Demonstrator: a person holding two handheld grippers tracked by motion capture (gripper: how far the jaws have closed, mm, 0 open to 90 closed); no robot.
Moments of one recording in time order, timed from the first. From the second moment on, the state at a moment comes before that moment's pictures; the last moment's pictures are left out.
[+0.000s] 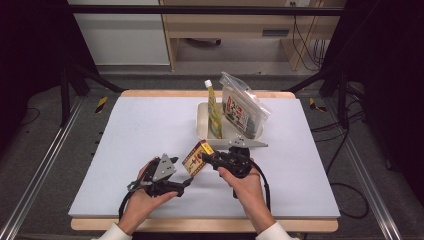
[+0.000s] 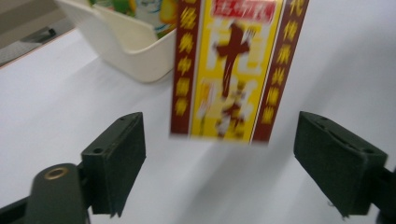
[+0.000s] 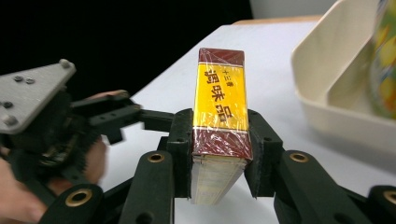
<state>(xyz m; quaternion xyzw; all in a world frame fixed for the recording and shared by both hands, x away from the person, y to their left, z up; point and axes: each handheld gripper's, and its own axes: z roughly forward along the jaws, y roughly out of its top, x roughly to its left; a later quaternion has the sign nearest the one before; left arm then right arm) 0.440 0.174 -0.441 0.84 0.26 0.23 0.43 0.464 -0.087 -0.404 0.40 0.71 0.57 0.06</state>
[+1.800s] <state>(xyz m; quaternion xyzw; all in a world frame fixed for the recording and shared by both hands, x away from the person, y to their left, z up) 0.425 0.267 -0.437 0.82 0.33 0.27 0.38 0.522 -0.025 -0.359 0.49 0.63 0.50 0.33</state>
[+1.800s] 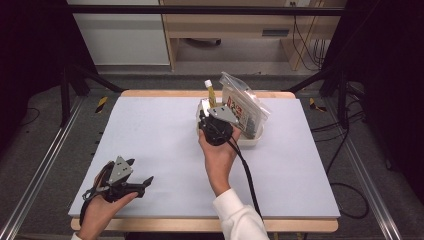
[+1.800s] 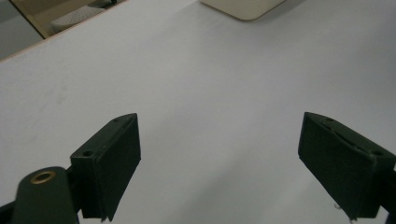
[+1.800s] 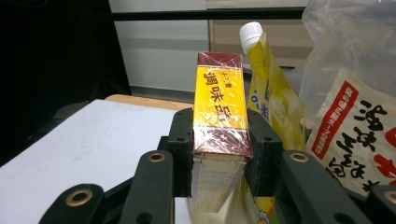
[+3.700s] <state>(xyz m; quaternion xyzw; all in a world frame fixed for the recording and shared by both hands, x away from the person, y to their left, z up) 0.424 0.257 -0.440 0.83 0.32 0.26 0.37 0.543 -0.008 -0.392 0.52 0.62 0.47 0.36</state>
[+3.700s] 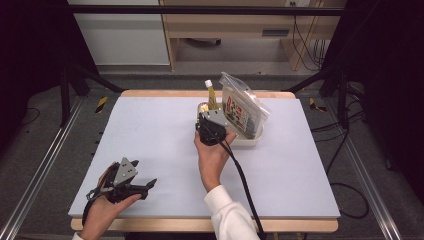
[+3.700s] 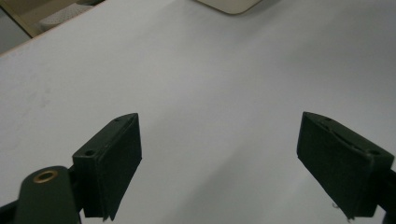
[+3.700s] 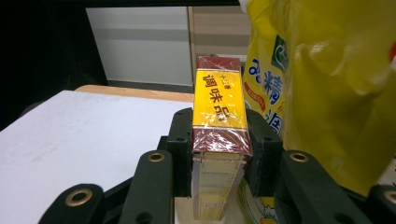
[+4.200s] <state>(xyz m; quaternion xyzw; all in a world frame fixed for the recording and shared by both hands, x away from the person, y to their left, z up) 0.425 0.256 -0.440 0.83 0.31 0.26 0.37 0.550 -0.008 -0.399 0.52 0.62 0.46 0.35</state>
